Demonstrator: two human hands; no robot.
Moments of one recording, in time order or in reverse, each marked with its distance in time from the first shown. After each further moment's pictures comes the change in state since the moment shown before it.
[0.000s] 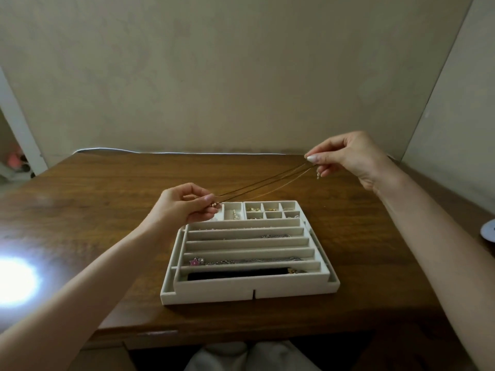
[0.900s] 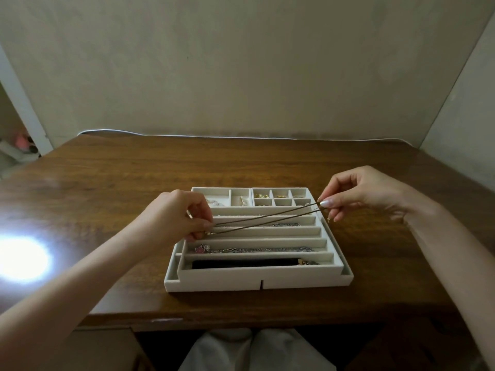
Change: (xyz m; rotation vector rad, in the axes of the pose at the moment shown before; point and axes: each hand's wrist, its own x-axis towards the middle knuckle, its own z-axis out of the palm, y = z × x) left_hand -0.028 -0.001 -0.007 0.938 -0.081 0.111; right_hand -0.034 0.035 0.007 -0.018 -0.391 0.284
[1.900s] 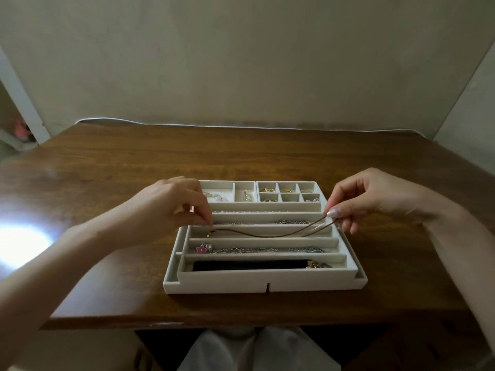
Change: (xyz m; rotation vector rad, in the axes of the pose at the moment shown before) left_hand 0.010 -0.025 -0.022 0.330 -0.092 0.444; right_hand 0.006 0.003 0.004 -0.080 -0.223 0.007
